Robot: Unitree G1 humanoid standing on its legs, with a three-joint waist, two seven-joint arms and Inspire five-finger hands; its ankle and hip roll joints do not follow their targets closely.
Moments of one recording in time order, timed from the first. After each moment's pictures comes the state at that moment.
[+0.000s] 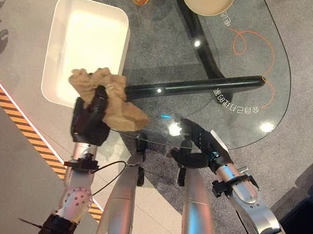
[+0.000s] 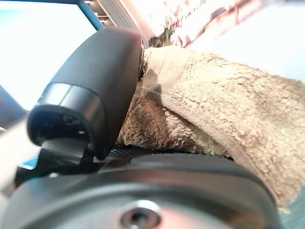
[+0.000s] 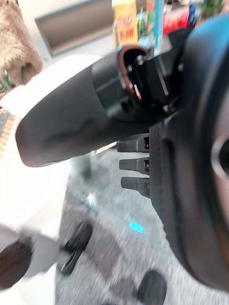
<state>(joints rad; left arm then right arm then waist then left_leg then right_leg) -0.01 0.42 -0.07 -0.05 -1.11 -0.53 -0.23 -0.05 -0.54 0.32 -0.11 0.29 0.11 0.12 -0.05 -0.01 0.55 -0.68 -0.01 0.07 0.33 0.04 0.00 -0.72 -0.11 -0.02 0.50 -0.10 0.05</state>
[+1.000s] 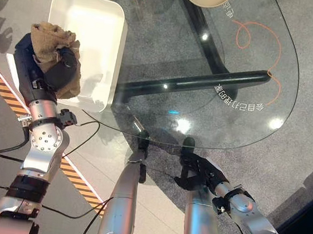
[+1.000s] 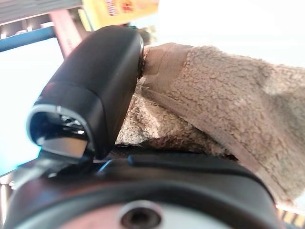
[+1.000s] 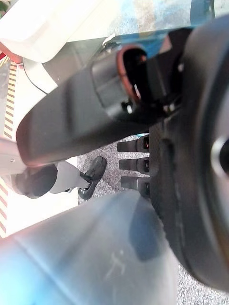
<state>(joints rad) -0.43 0.69 -0.05 0.31 -0.43 -0.36 0.58 -0.11 -0.56 0.42 0.09 0.29 0.18 0.12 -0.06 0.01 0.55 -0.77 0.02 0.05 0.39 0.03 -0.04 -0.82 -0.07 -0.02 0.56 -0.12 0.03</state>
